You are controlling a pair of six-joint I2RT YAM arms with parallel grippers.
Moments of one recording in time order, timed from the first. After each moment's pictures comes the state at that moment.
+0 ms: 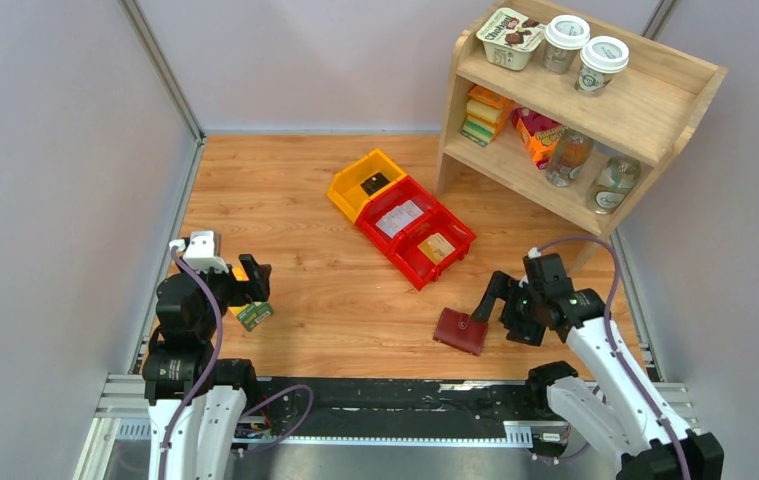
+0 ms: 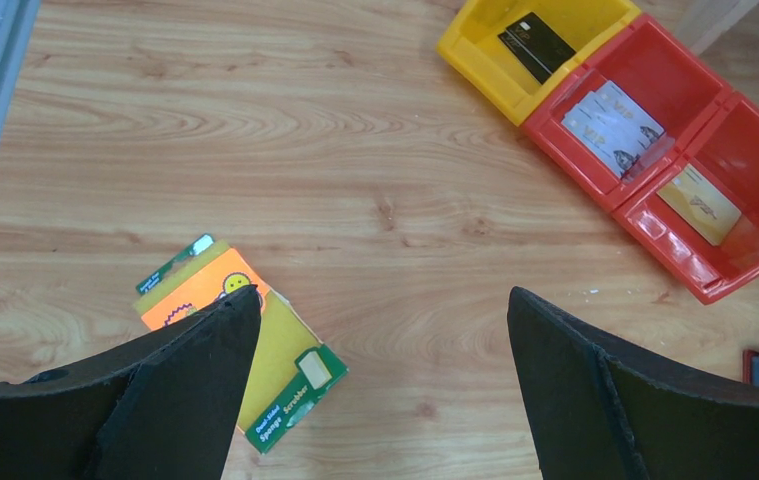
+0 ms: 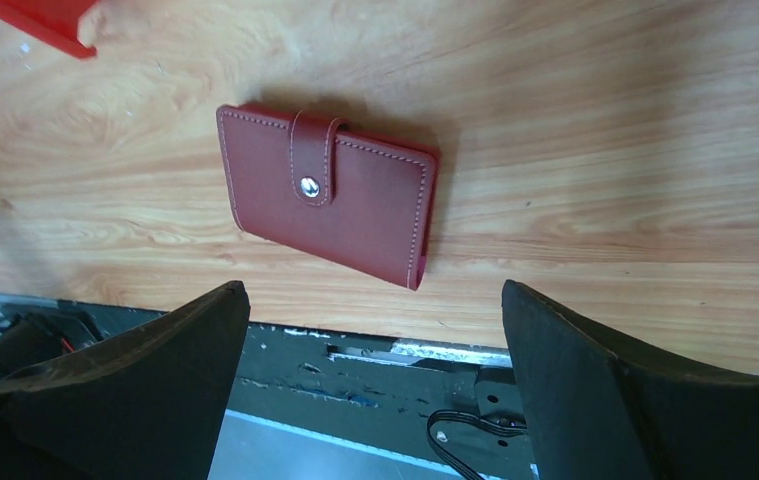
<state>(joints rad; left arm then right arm) 0.01 0.31 0.66 -0.67 0.13 -0.17 0.23 0.77 0.58 -0.91 -0.23 0.65</state>
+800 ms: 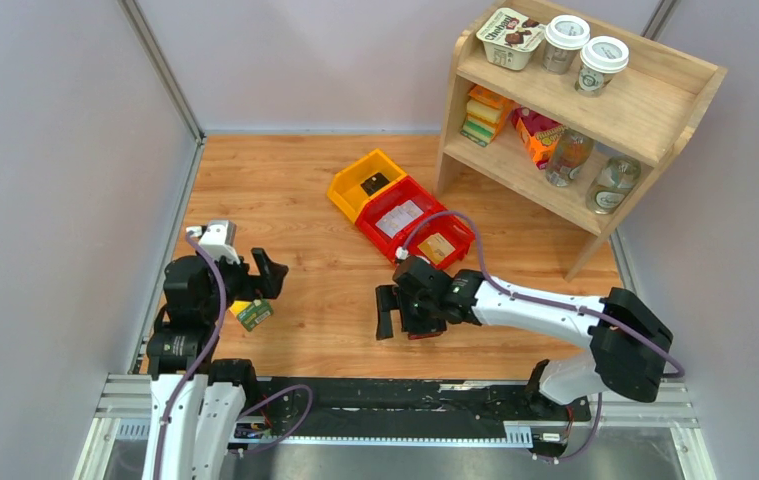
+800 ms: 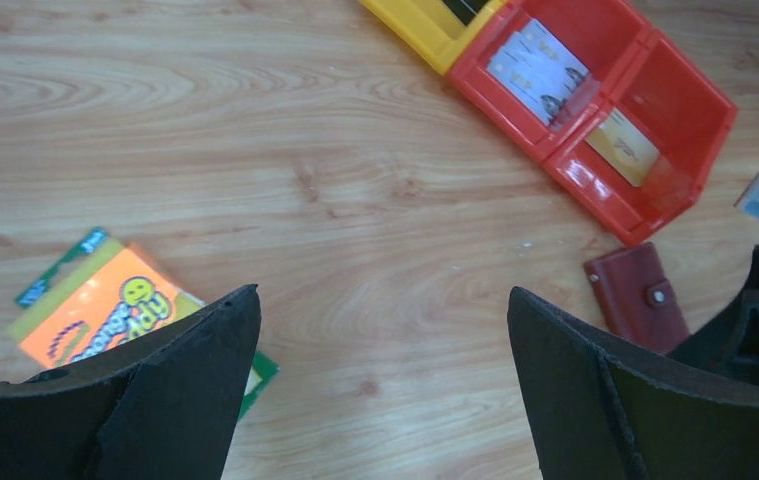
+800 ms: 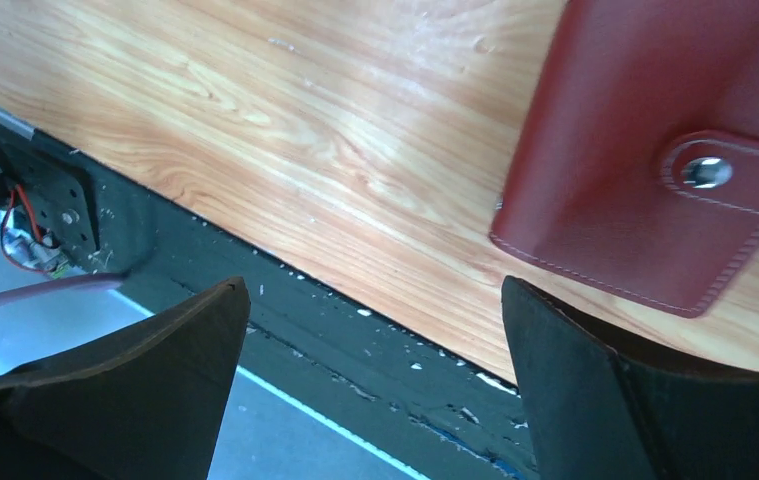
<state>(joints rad) 0.01 0.41 0.67 -0.65 0.28 -0.18 1.02 1.43 0.86 -0.50 -0.12 0.86</state>
